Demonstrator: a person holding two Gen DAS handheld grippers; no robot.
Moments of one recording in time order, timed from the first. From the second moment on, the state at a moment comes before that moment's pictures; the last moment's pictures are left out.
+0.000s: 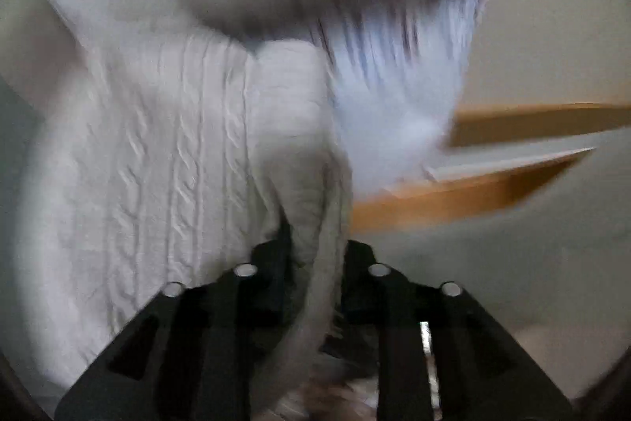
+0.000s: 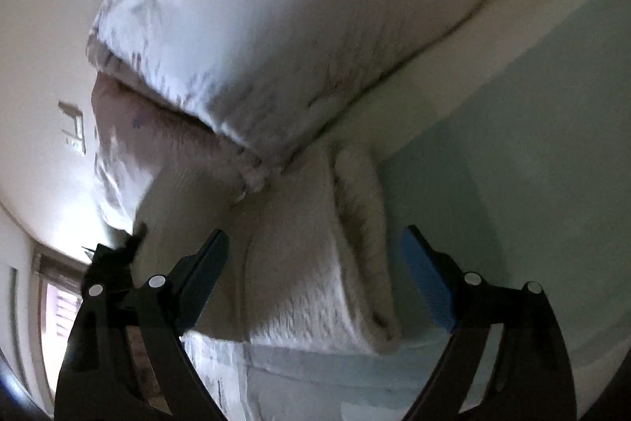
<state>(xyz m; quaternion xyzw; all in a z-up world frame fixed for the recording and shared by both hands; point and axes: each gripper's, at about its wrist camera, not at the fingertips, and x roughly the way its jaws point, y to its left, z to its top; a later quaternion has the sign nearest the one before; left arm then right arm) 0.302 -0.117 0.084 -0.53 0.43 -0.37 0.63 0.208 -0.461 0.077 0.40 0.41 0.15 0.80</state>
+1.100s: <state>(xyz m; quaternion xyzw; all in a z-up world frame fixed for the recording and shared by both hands) 0.275 -0.121 0.014 -0.32 0.53 -0.20 0.76 0.246 -0.422 0.019 0.35 0.51 0.18 0.76</state>
